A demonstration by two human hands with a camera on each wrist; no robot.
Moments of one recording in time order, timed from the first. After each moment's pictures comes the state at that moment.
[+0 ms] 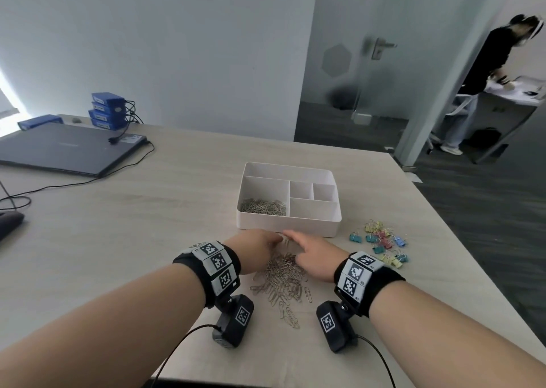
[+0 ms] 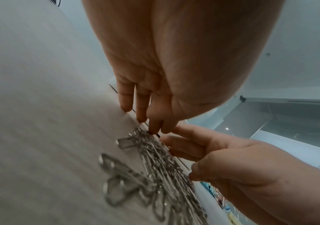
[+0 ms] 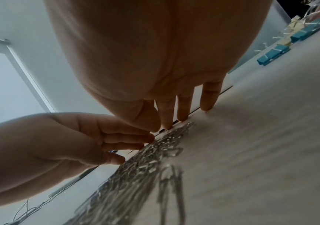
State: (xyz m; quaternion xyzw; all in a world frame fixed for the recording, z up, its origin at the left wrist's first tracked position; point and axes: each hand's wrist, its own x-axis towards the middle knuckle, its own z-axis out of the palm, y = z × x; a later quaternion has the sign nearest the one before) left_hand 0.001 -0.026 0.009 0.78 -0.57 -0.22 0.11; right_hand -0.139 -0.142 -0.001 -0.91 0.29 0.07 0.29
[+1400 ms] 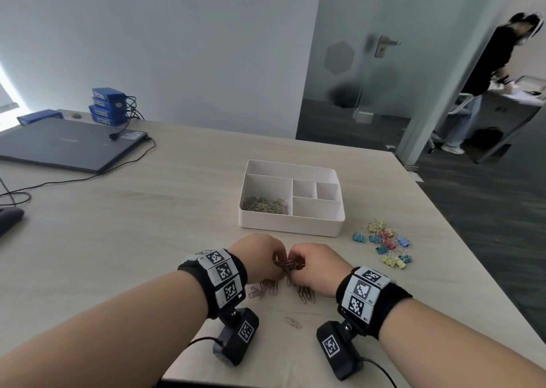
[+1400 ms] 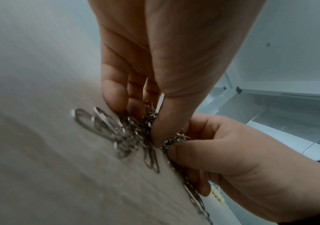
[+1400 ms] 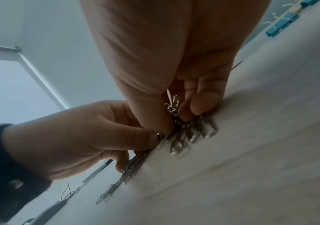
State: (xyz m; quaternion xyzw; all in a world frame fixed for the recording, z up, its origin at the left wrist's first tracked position) left_hand 0.001 -0.027 -0.010 0.78 -0.59 -0.19 0.12; right_hand -0.143 -0.125 -0.015 -0.92 0.29 0.01 0.27
